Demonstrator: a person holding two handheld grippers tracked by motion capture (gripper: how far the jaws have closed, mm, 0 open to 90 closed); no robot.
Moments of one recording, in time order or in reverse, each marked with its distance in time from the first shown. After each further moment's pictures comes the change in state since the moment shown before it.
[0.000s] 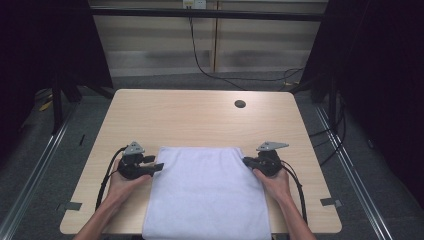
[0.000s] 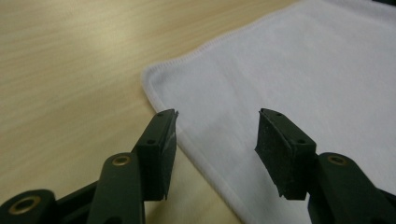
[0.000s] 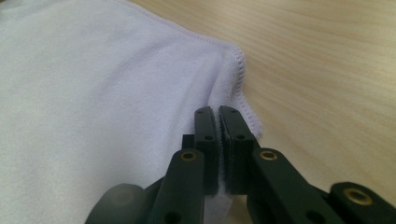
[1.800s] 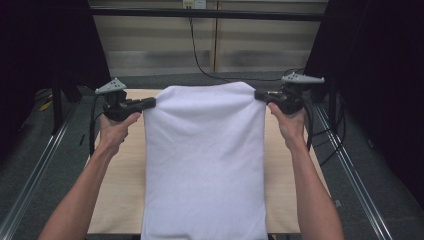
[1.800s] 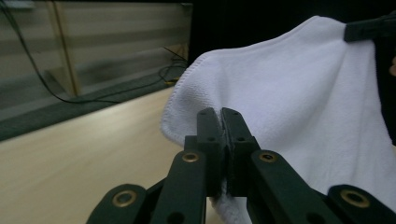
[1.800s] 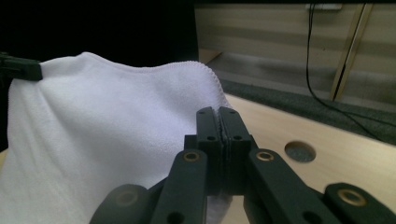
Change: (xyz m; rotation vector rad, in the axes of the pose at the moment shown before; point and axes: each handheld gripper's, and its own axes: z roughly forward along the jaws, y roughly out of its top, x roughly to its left) left arm 0.030 0.157 -0.068 -0.307 -0.037 0.009; right arm -0.038 0.178 -0.093 -0.355 -0.023 0.033
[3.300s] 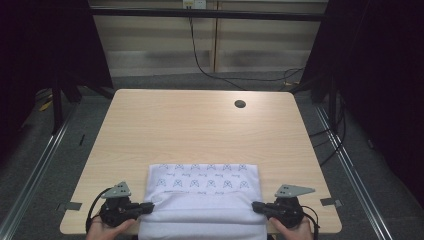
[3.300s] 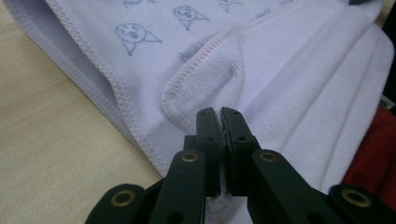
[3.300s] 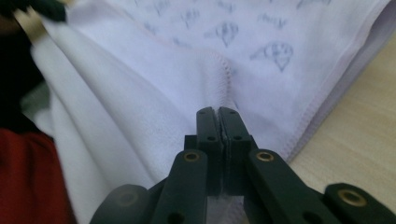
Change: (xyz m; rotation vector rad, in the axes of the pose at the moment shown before) left arm -0.107 -0.212 -0.070 0.422 -0.140 -0.097; right arm 0.107 -0.239 -0.093 0.405 0.169 0.057
